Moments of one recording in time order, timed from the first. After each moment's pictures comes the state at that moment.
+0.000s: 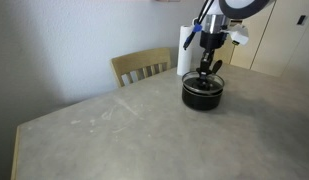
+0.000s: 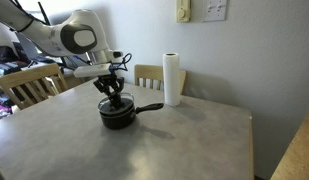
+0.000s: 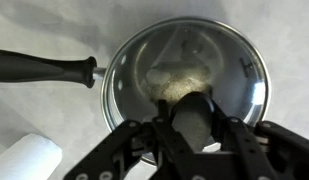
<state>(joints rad) -0.04 0.41 0.05 -1.96 -0.15 2.44 -0.30</state>
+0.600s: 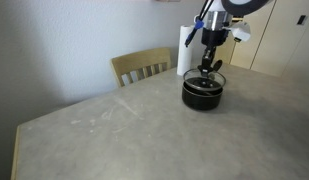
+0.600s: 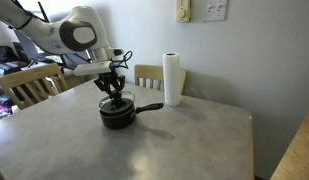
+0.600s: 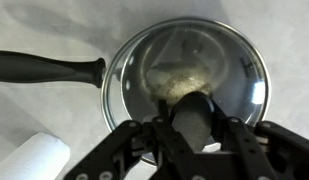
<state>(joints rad) -0.04 0.40 0.04 -1.96 -0.15 2.43 -0.30</state>
